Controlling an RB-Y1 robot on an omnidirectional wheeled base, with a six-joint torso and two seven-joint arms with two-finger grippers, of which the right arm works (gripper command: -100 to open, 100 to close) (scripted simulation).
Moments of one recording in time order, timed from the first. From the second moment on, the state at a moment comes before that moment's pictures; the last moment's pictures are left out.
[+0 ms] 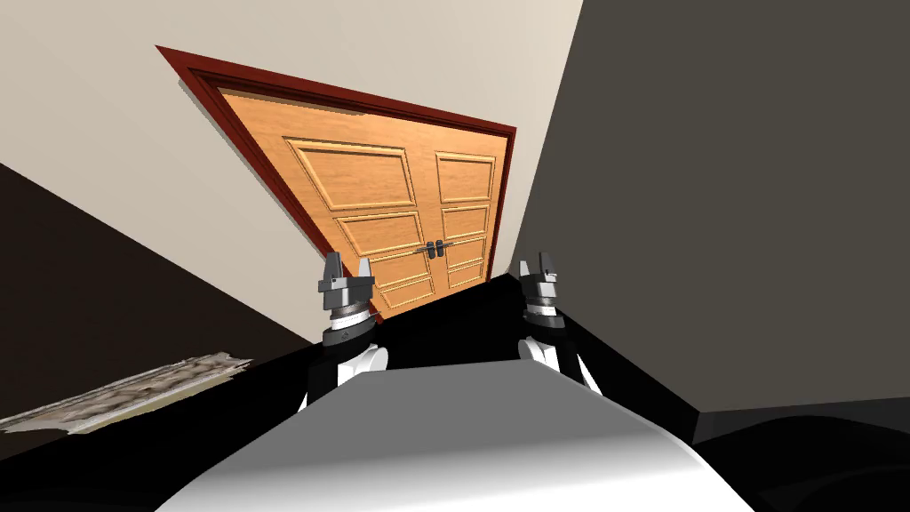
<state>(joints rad) 0.47 -0.03 0.04 -2.23 -0.11 -0.53 0.07</state>
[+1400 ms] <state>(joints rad) 0.32 -0.12 0.04 -1.94 -0.13 -0.48 0.00</state>
